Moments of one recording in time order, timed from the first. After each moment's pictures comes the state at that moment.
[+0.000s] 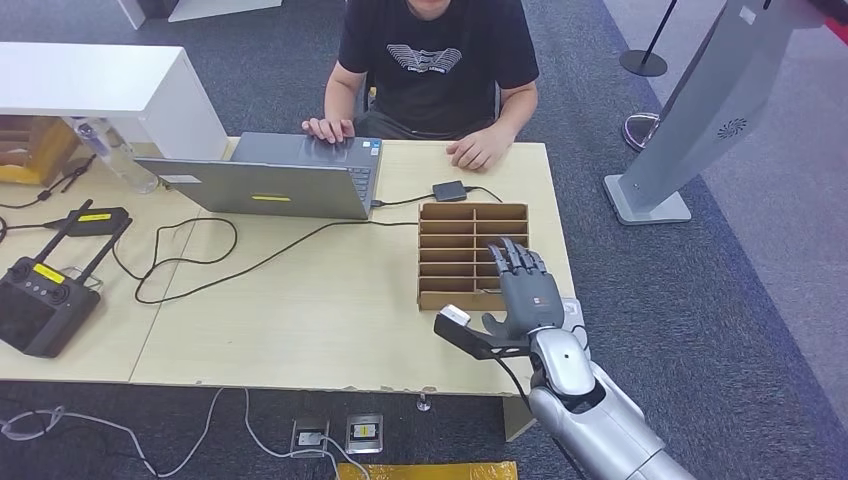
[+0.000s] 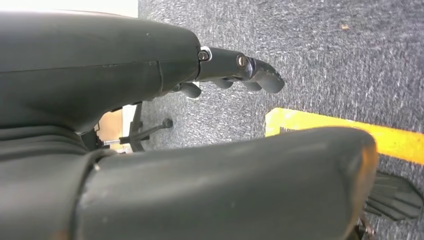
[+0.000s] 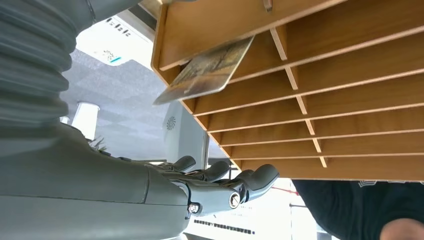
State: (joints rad) left arm -0.19 0.20 -1.27 -0.18 1.24 0.14 0.18; right arm -0.45 -0.19 0.85 -1.10 1.11 -0.16 0.28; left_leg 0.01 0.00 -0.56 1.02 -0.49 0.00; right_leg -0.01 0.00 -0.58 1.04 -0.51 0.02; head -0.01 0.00
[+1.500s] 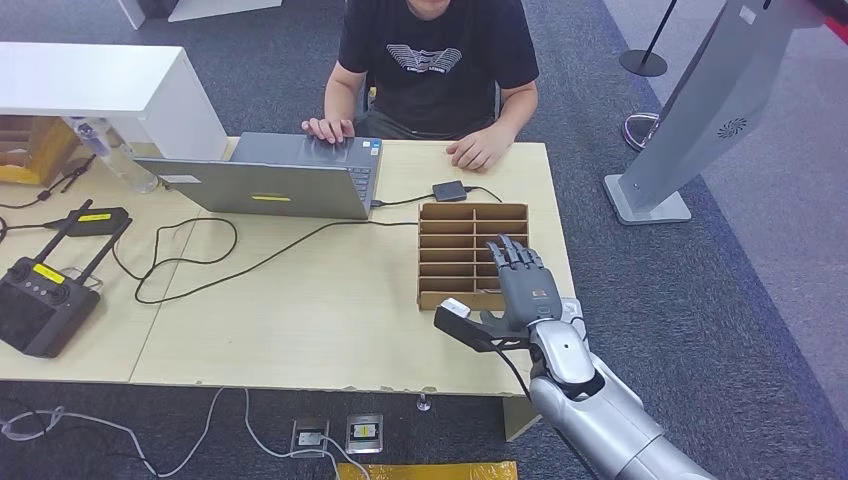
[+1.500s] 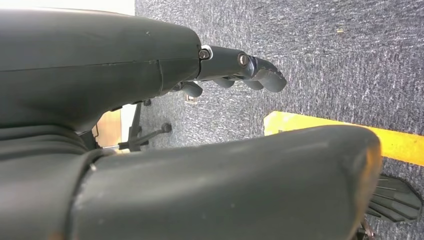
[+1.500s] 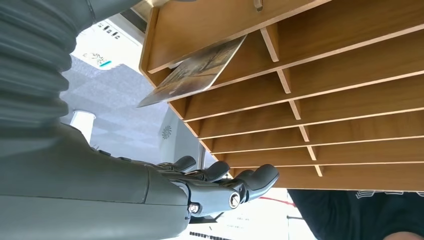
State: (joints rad) left arm -0.19 0.22 -1.27 -0.18 1.22 0.09 0.18; right arm -0.51 -0.20 0.91 -1.04 1.00 -0.16 0.27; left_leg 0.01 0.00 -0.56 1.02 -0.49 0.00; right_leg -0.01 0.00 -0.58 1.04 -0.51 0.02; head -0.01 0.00
